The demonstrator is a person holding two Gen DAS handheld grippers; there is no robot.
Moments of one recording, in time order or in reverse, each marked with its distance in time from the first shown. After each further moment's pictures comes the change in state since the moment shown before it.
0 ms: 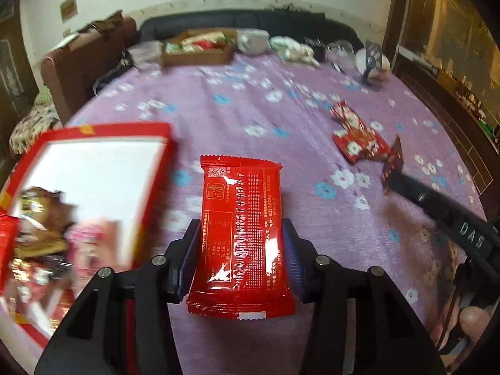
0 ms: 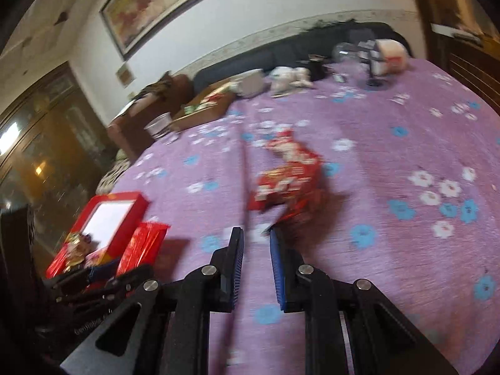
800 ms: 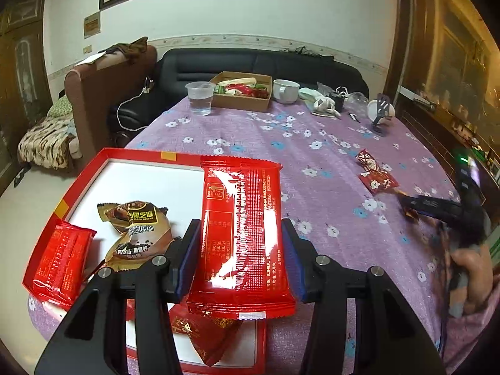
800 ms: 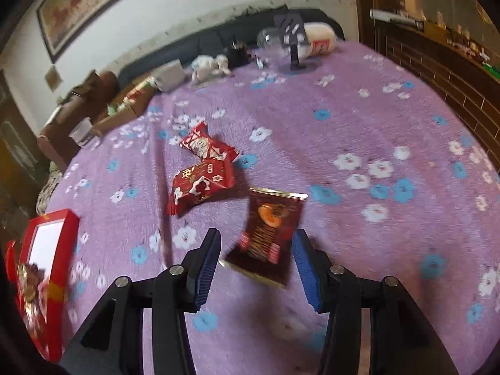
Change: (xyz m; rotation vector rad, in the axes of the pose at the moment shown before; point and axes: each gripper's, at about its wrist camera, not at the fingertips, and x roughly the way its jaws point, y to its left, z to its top) left arm -0.064 0.092 -0.014 -0.038 -0.174 -0.008; right arm 0.025 -0.033 0.019 0.177 0.099 -0.432
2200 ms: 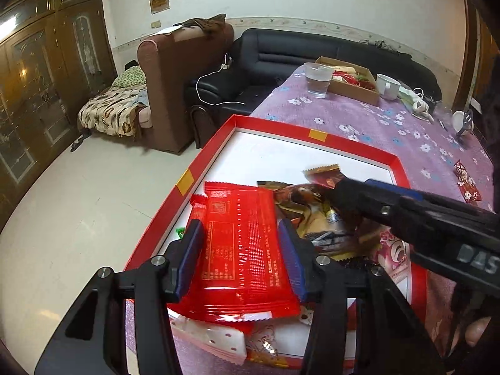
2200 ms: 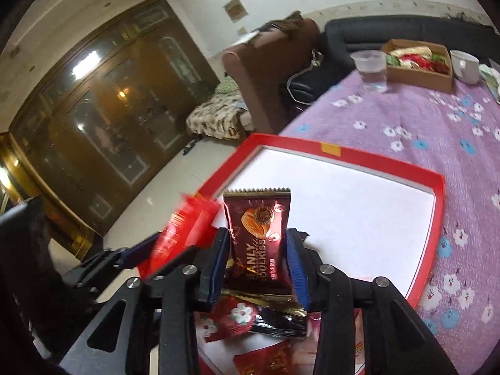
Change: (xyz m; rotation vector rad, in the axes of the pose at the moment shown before) left arm 0.010 0.125 -0.012 -0.131 0.087 0.302; right arm -0.034 0.315 -0.085 -0.493 0.085 0.771
